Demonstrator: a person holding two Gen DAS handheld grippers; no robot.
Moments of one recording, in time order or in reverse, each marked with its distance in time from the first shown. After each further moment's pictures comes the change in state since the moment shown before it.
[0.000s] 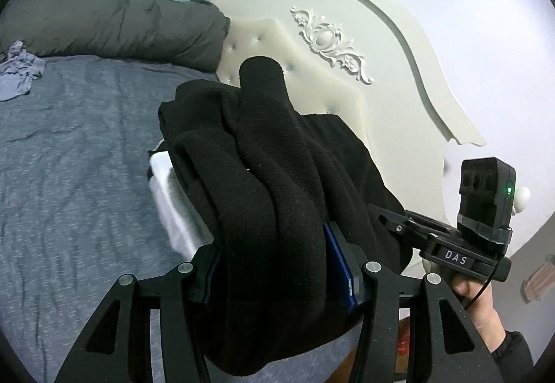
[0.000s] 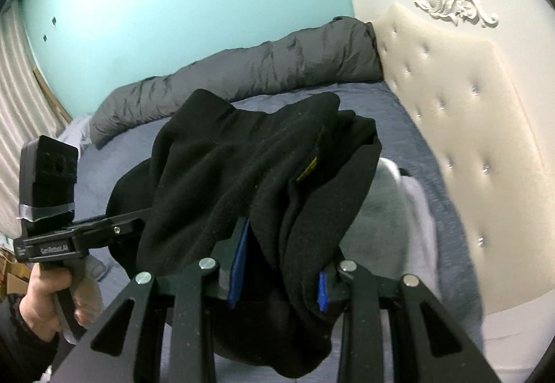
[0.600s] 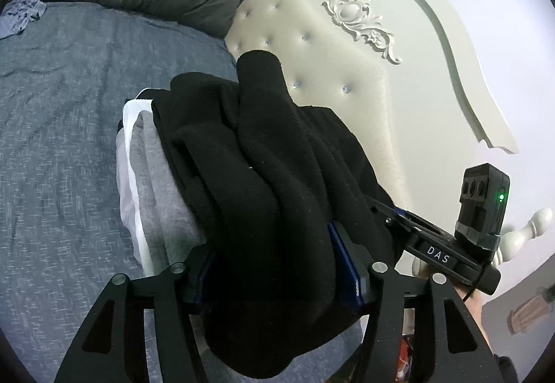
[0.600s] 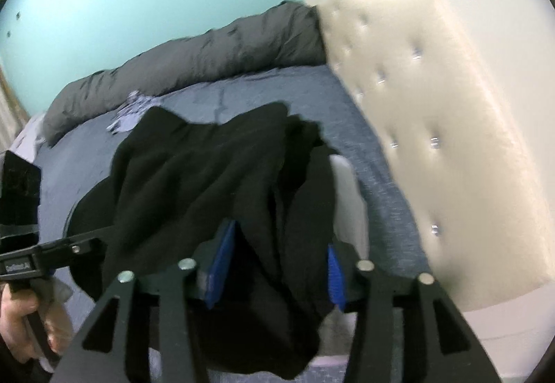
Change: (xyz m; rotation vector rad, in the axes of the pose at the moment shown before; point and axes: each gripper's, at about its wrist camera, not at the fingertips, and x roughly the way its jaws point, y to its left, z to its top) left arm 0.082 0.002 -0.039 -0.133 0.036 -0.009; right arm 0.022 -0.071 -0.031 0.047 -0.006 -0.196
